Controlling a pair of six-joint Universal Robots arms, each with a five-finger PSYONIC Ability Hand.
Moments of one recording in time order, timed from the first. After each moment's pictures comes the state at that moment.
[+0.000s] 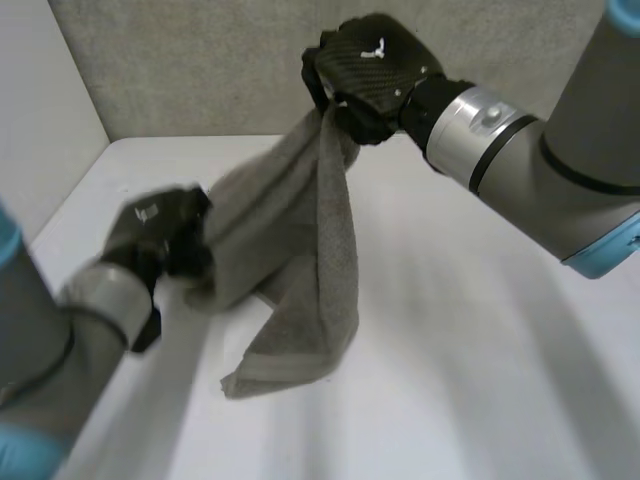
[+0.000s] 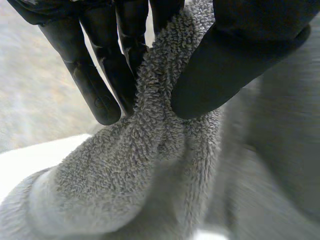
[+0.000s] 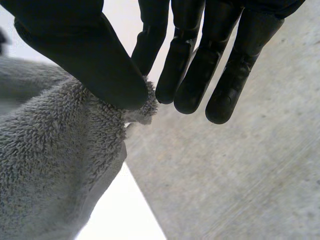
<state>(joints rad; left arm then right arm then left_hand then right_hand) 4.24 -1.67 -1.75 3.25 -1.66 3.02 2.11 -1.15 0.97 0.04 1.10 2.80 1.15 1.22 1.21 1.22 1.02 0.95 1.18 1.19 1.19 0.99</state>
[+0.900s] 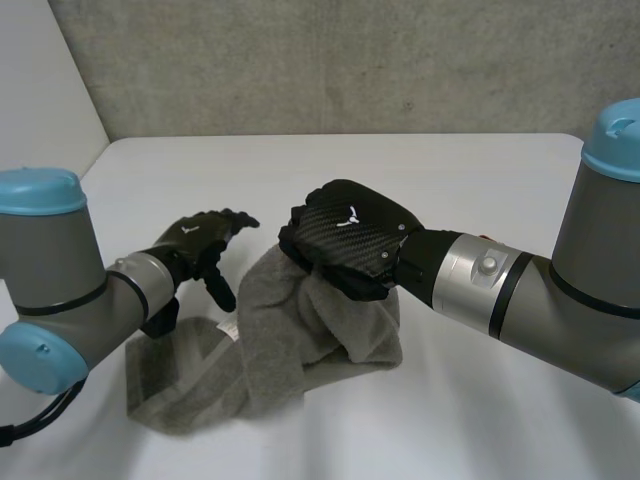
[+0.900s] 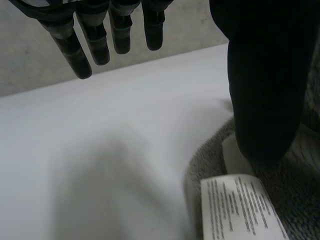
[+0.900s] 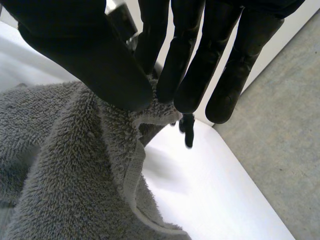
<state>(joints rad) 4.38 -2.03 -1.52 3.17 -1.32 3.16 2.09 -1.28 1.41 0.07 0.84 2.64 0.21 0.21 0.21 0.21 0.04 0.96 1.19 1.19 1.19 0.99</state>
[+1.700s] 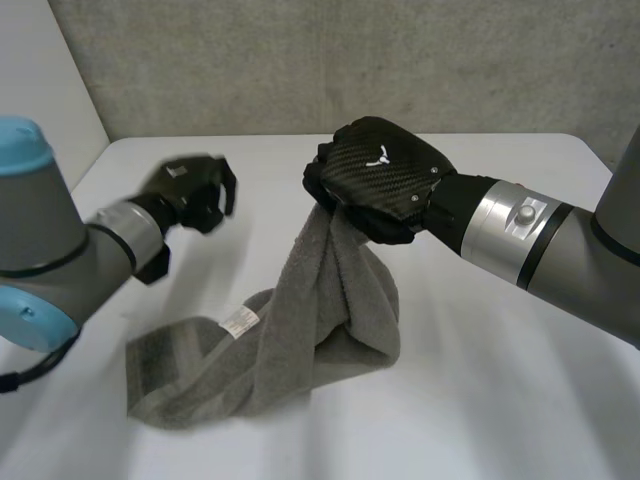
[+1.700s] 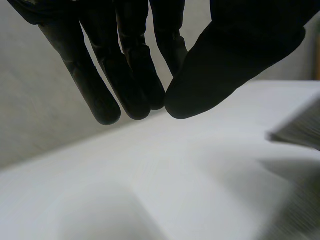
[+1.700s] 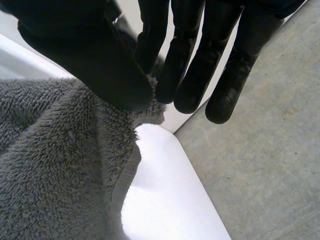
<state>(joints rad) 4.40 -1.97 -1.40 3.21 -1.31 3.15 2.02 -1.32 1.35 0.03 0.83 2.65 1.18 1.21 1.21 1.21 1.03 0.96 1.19 1.19 1.19 0.99</state>
